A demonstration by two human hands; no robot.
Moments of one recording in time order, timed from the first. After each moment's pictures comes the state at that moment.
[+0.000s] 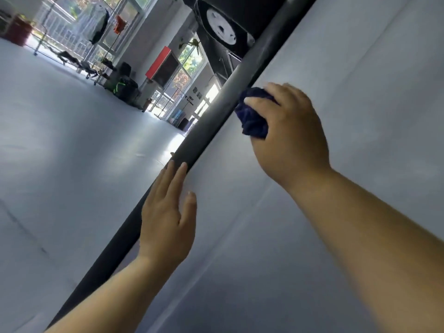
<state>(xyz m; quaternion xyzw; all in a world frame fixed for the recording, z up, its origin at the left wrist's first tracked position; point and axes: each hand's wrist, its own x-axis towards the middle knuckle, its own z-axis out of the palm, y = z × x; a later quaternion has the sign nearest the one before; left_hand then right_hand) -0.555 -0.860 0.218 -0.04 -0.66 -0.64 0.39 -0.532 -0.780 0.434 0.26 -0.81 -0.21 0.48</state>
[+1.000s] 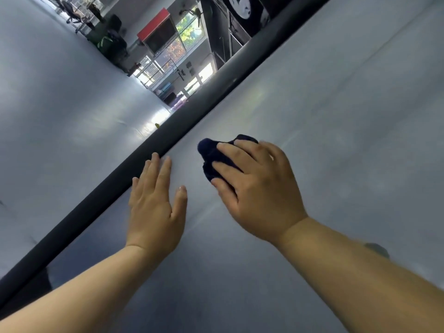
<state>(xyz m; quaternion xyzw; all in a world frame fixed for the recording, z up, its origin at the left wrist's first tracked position) -0.549 -0.824 0.189 0.01 -0.68 -0.63 0.38 -0.502 -0.740 0.366 0.41 -0.75 -0.36 0.37</state>
